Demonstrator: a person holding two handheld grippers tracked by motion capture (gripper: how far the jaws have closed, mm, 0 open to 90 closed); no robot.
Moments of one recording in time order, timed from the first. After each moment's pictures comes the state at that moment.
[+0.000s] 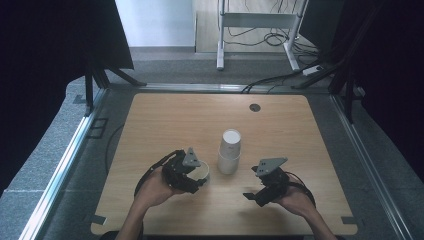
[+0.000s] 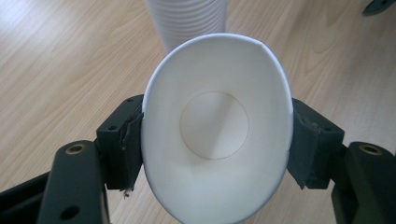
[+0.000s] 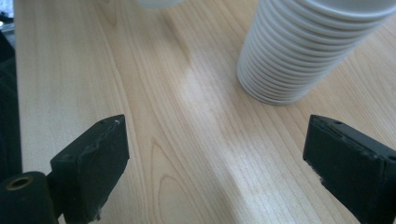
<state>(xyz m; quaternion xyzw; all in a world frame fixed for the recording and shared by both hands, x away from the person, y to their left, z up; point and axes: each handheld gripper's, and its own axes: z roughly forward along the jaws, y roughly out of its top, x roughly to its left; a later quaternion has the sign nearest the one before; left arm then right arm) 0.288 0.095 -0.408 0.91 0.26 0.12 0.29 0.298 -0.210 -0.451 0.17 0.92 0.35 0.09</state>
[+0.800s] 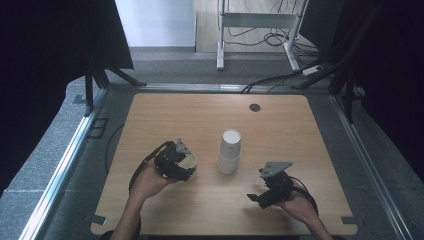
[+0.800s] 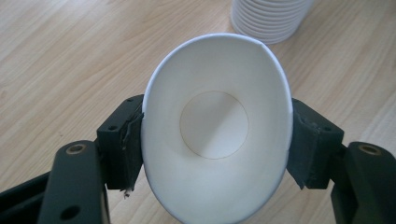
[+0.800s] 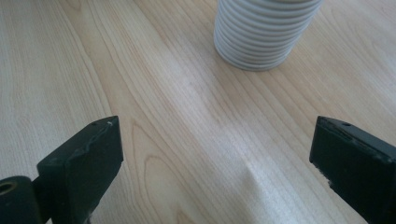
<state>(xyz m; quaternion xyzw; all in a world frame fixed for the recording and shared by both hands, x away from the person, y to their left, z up) 0.318 0.118 -0.419 0.90 0.33 0.14 0.25 0.292 -0.225 -0.468 0.23 0.90 0.35 0.10</state>
